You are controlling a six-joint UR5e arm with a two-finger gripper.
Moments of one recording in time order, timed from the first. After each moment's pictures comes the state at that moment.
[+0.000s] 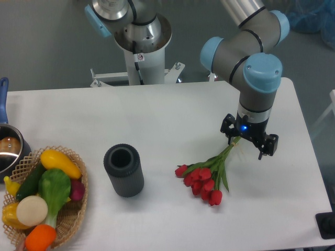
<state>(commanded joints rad) 2.68 -1.96 -1.61 -0.97 1.54 1.31</state>
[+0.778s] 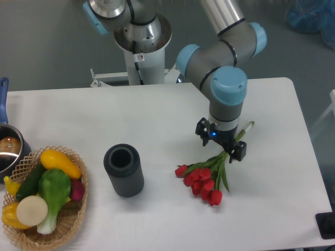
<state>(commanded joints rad) 2.56 -1.95 -1.75 -0.88 1.56 1.29</state>
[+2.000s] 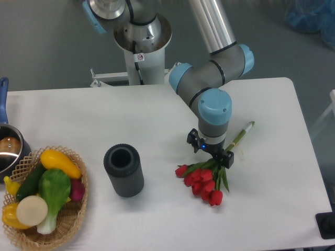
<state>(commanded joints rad) 2.56 -2.04 -1.77 -0.82 1.60 1.23</state>
